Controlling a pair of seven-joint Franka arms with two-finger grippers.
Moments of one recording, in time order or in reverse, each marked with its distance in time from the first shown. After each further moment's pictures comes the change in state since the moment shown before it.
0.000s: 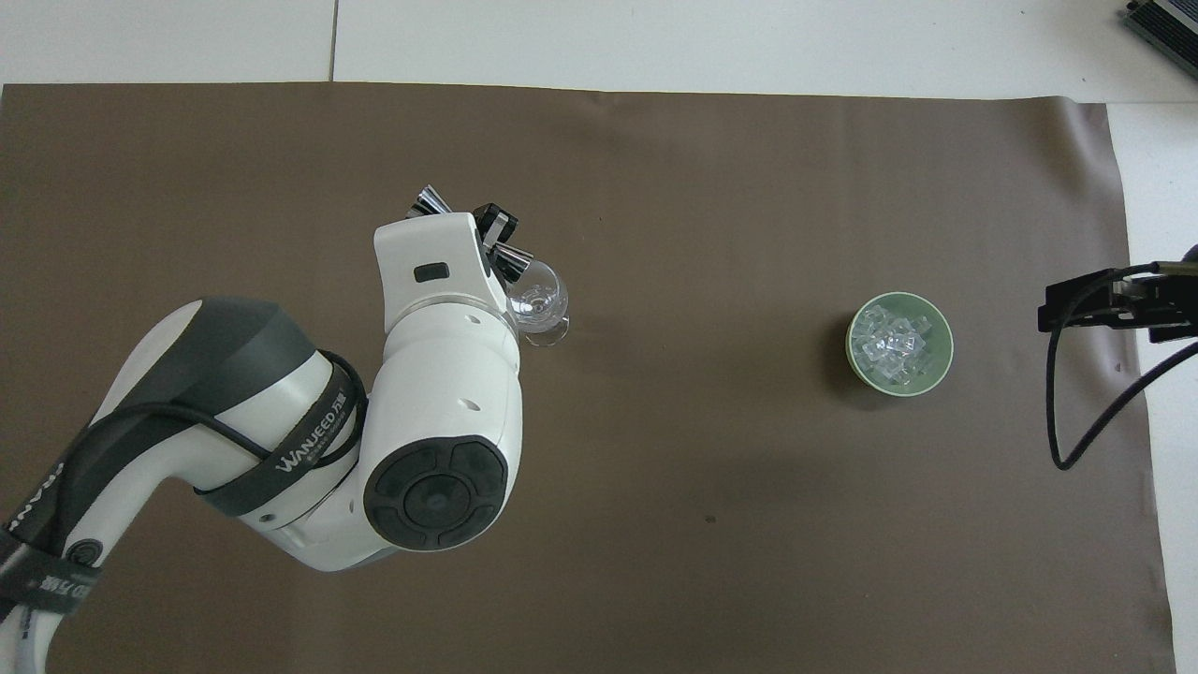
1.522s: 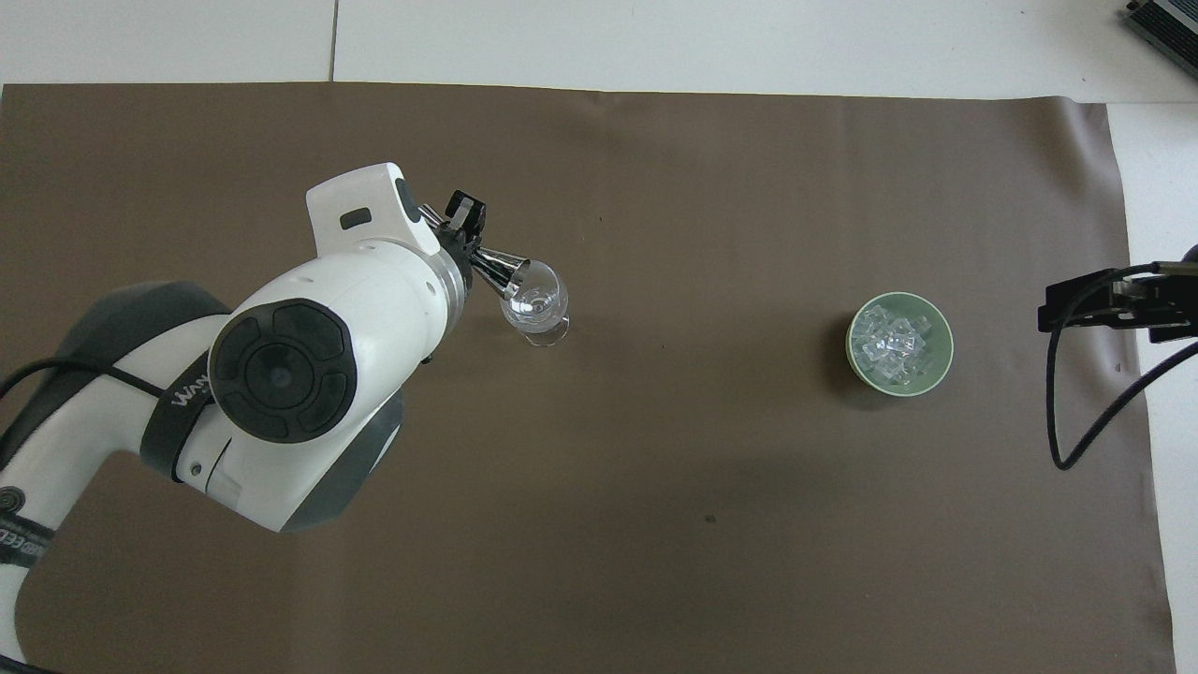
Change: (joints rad) left arm 0.003 0.012 0.078 0.022 -0.511 0.000 0.259; right arm 0.000 0.000 0.000 0.000 0.000 0.000 0.000
